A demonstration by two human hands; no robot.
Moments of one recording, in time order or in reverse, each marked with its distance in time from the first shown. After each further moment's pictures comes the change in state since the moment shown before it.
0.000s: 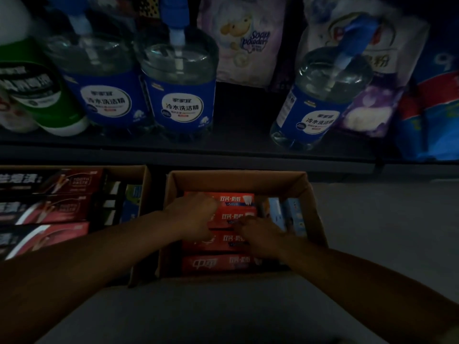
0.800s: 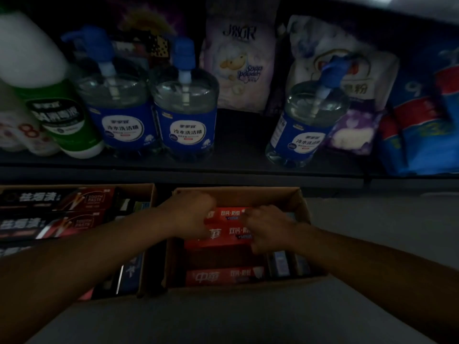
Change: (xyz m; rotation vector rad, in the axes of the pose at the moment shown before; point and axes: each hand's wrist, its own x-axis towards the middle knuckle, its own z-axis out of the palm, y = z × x) left_hand -0.026 0.000 -0.043 0.026 0.032 -0.020; right_hand -0.015 0.001 -0.066 -0.198 0.041 -0.007
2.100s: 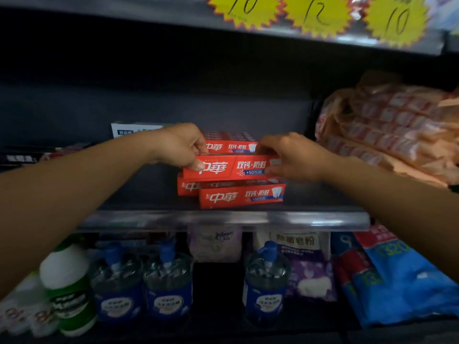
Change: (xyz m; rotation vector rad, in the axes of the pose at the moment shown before) left_hand -0.103 0.117 -0.398 -0.160 0.654 -0.004; right_hand -0.184 0.095 -0.424 -0.188 0.827 0.186
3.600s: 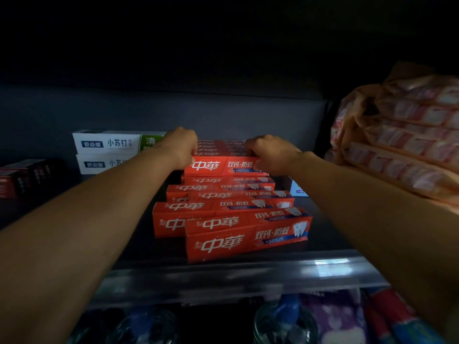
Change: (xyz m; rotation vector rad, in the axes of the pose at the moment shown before) left_hand 0.170 -0.057 0.022 0.403 0.277 -0.010; right_hand 0.151 0.080 0.087 -0.061 -0.054 0.119
